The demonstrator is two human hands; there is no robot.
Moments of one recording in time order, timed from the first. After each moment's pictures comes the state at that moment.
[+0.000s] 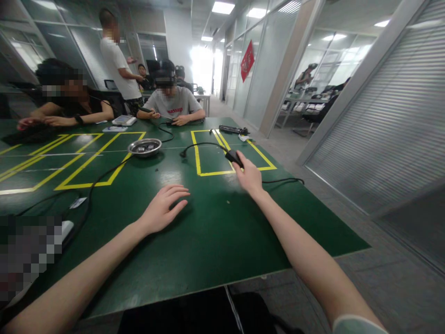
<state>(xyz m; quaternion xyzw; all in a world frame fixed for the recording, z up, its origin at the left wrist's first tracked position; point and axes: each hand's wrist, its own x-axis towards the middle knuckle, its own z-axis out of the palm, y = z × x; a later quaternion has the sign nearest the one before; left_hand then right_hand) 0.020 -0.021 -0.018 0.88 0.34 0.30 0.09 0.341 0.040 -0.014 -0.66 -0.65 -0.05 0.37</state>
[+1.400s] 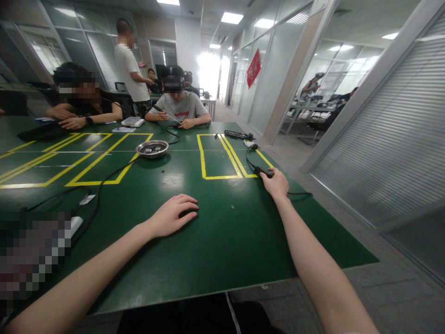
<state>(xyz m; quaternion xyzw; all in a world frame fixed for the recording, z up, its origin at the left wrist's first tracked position) 0.027 -0.023 -0.023 0.91 0.32 0.22 0.13 0.412 0.054 -0.028 -0.83 -0.45 0.00 0.32</state>
